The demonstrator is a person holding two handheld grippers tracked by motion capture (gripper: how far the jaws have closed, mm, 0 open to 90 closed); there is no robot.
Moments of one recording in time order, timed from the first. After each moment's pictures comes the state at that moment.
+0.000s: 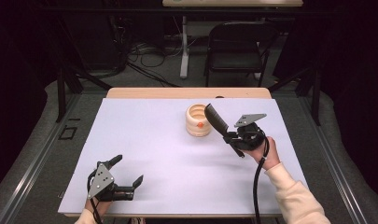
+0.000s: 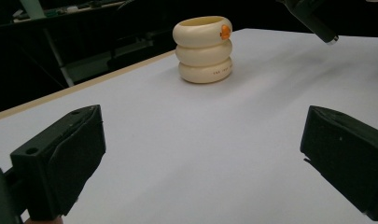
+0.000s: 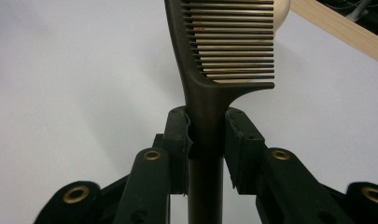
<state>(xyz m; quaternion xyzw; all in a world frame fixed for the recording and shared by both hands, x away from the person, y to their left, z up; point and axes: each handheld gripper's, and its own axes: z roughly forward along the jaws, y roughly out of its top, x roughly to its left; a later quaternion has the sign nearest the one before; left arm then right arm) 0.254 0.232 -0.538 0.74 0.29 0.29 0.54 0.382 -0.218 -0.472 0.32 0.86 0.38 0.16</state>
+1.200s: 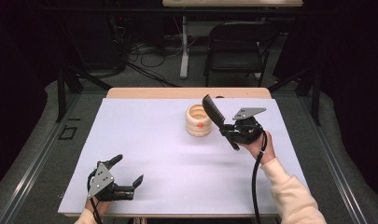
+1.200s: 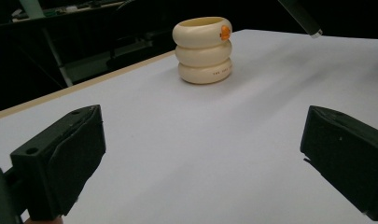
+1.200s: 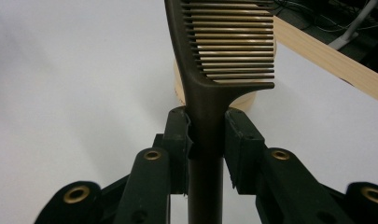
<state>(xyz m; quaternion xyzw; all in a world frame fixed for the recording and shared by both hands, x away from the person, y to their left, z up) 0.255 0.231 -0.538 0.73 0.29 0.29 0.54 0.393 -0.211 -0.460 0.31 0.84 0.41 0.17</state>
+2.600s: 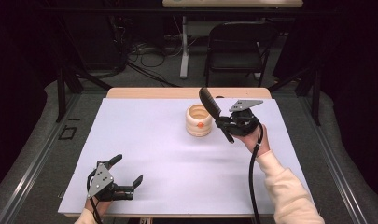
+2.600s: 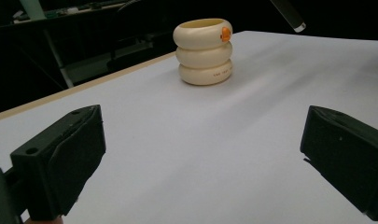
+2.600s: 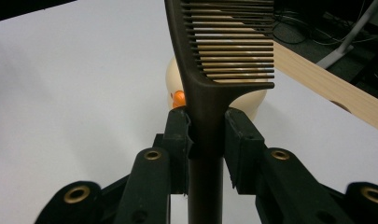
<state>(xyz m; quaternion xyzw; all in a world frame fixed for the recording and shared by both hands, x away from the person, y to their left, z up) 0.255 0.232 -0.538 0.73 0.29 0.29 0.55 0.411 -0.199 -0.447 0.31 0.83 0.43 0.18</state>
